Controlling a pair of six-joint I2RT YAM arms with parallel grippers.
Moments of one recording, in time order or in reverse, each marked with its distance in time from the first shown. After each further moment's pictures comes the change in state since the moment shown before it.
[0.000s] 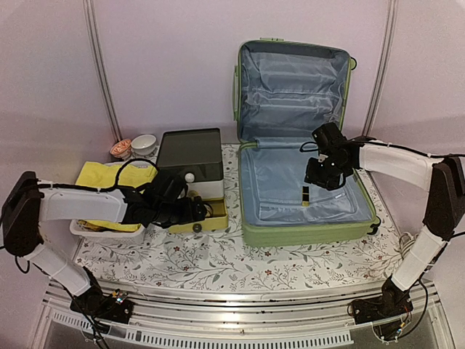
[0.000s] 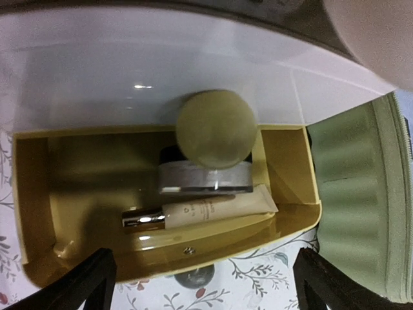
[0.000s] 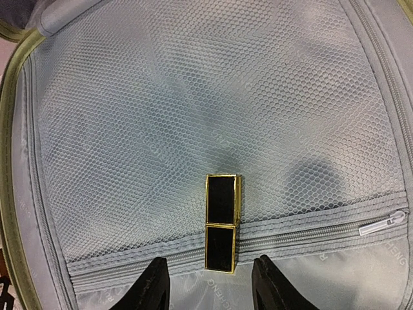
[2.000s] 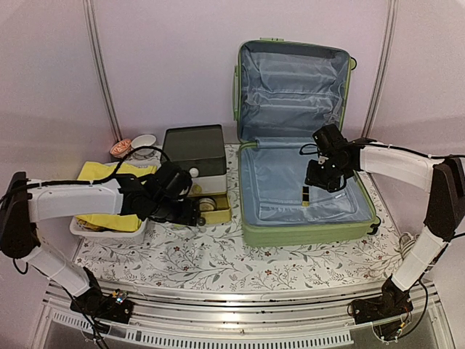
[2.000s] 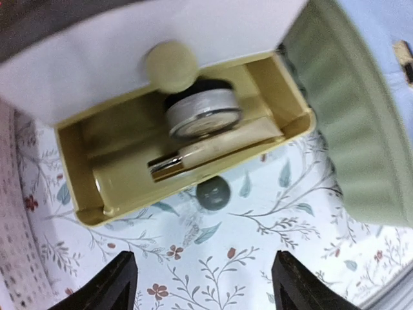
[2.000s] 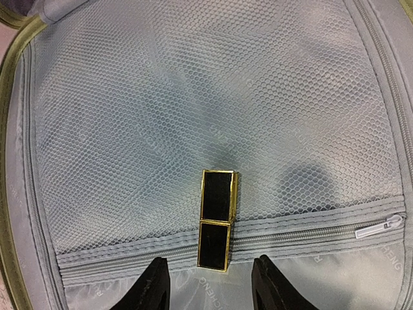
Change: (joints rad) left arm -0.059 0.001 0.161 -0.309 -0.049 0.242; right arm 0.000 -0.011 -0.026 0.013 -0.002 -0.046
